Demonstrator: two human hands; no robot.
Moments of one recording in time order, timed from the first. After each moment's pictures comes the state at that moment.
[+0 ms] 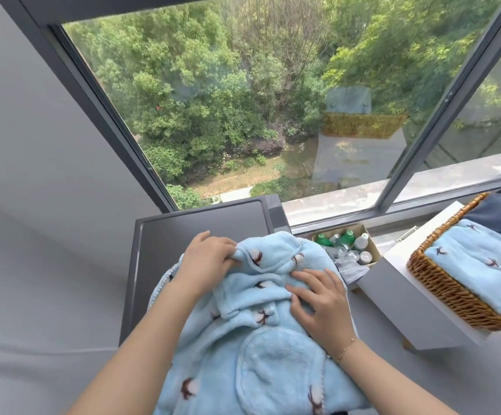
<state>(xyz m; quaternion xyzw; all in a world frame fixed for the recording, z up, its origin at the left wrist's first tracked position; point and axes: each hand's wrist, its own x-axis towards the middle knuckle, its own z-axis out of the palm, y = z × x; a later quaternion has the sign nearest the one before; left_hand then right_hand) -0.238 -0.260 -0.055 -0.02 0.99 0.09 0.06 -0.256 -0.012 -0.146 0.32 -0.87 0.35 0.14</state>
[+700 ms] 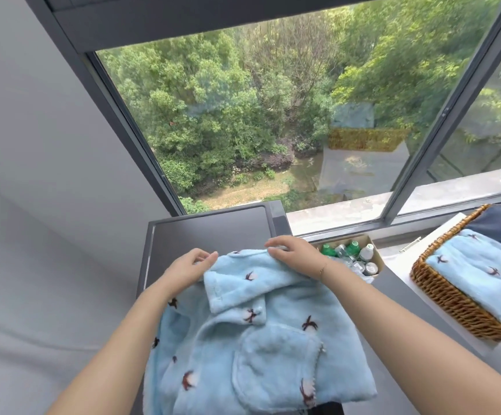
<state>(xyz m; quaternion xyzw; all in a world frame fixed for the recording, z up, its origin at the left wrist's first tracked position) -0.196 -0.292 -0.066 -0.30 0.86 0.40 0.14 -0.334 -0.060 -0.084 0.29 -0.83 0.36 -0.30</state>
